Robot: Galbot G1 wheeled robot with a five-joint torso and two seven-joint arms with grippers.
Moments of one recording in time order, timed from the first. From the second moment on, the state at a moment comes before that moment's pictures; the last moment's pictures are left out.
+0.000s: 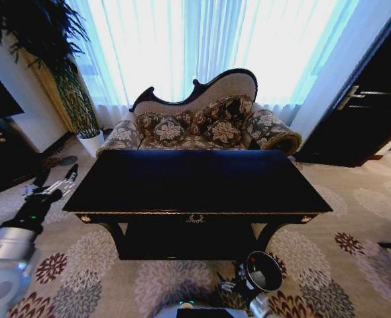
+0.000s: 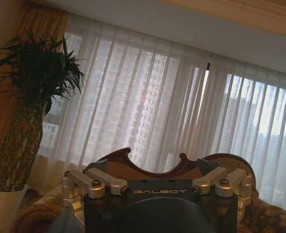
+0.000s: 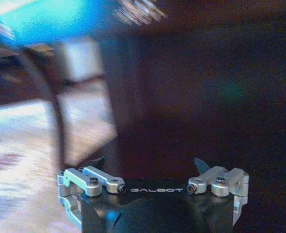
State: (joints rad) left arm 1.59 -1.19 -1.19 -2.41 -0.98 0.28 0.08; right arm -1.69 1.19 0.41 1.45 0.26 0.51 -0.52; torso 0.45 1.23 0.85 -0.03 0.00
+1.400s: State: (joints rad) left arm 1.67 -1.25 -1.21 -2.50 -0.93 0.36 -0.11; right arm -1.69 1.10 0.74 2.35 0.57 0.11 0.22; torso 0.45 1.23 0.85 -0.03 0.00
